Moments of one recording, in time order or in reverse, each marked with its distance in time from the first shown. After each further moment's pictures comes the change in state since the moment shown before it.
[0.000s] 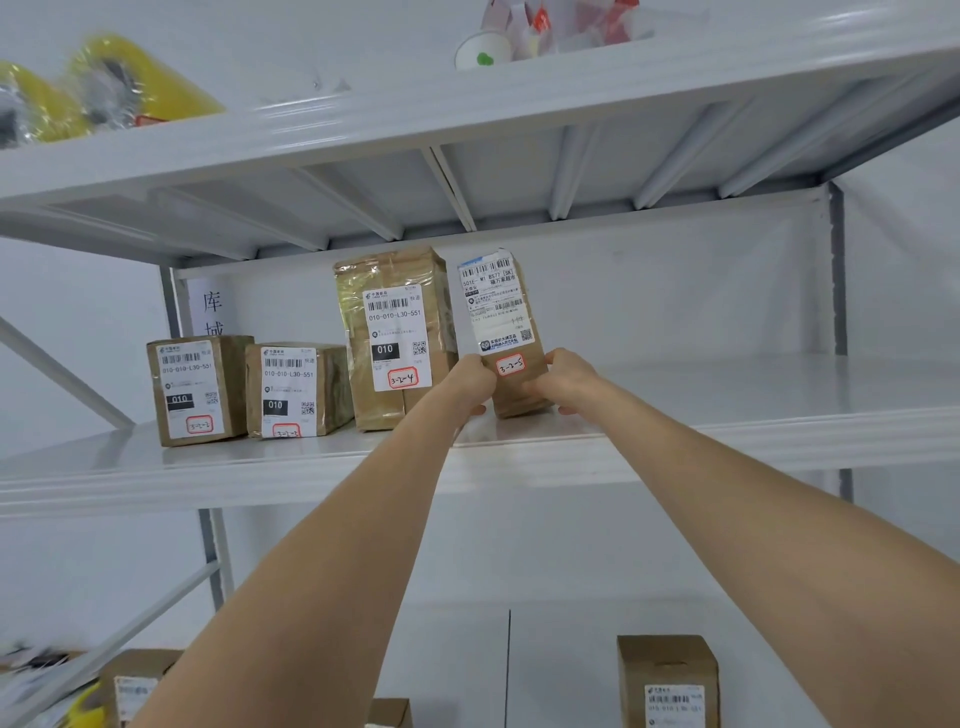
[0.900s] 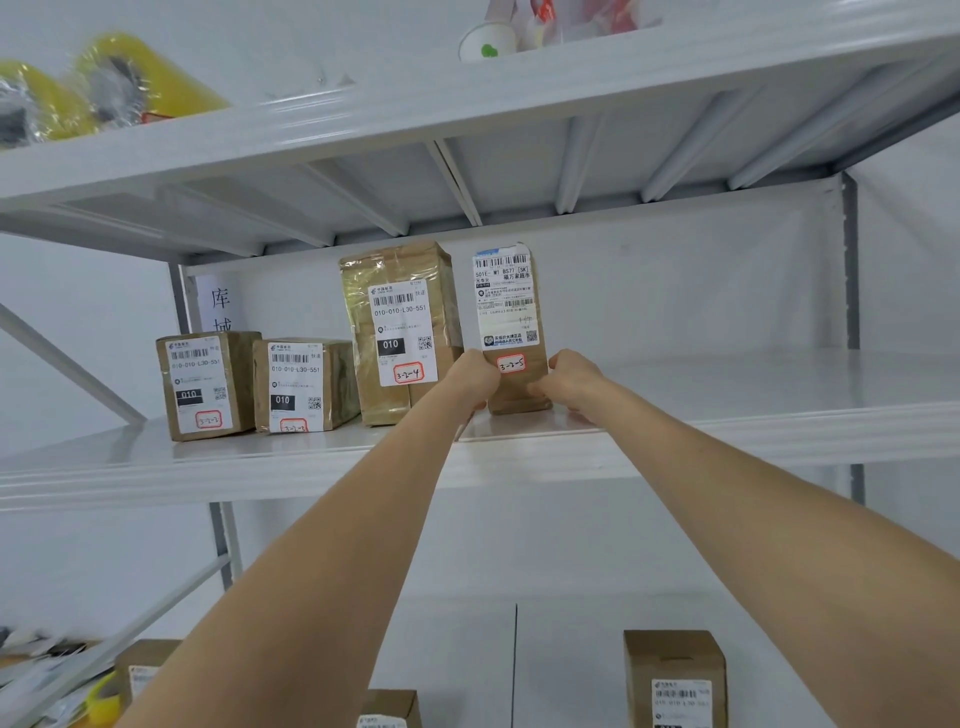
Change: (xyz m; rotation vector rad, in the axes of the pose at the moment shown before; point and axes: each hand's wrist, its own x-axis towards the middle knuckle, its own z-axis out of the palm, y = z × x) left_hand -0.005 0.002 -0.001 0.107 0.088 0.029; right_hand -0.003 0.001 0.004 -0.073 -0.021 0.024
